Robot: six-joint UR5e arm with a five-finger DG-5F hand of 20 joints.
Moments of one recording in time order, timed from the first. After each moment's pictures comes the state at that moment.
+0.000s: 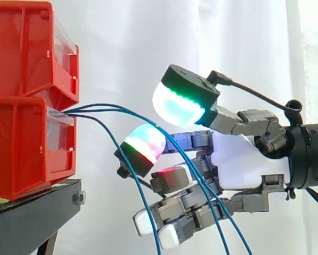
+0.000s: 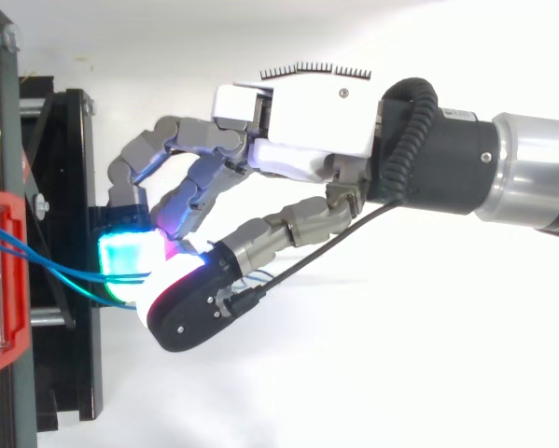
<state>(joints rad) 0.10 -2.35 -1.10 -2.88 -1.35 0.00</state>
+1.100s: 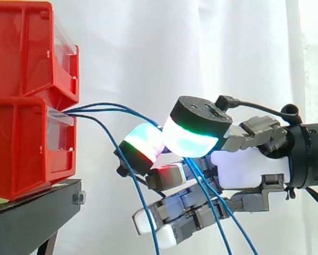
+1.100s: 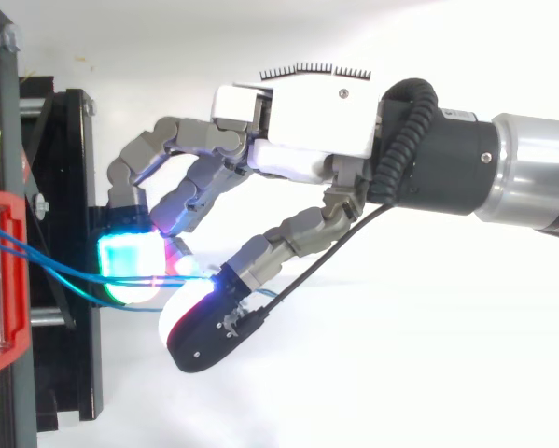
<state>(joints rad) 0.10 -2.35 -1.10 -2.88 -1.35 0.01</state>
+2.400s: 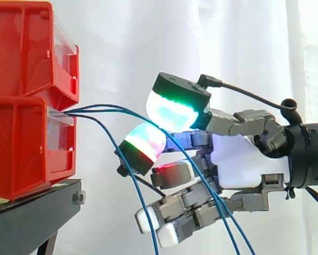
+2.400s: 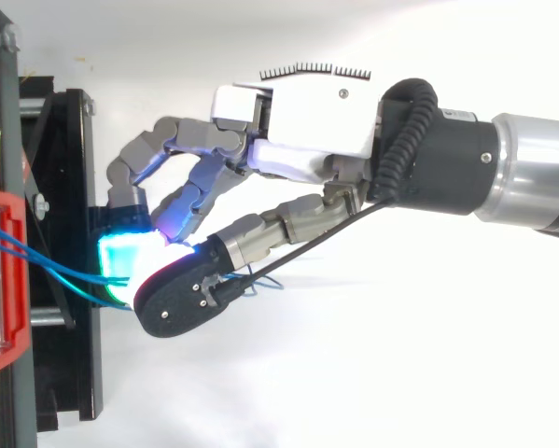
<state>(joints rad) 0.10 -2.35 -1.10 -2.88 -1.35 0.00</state>
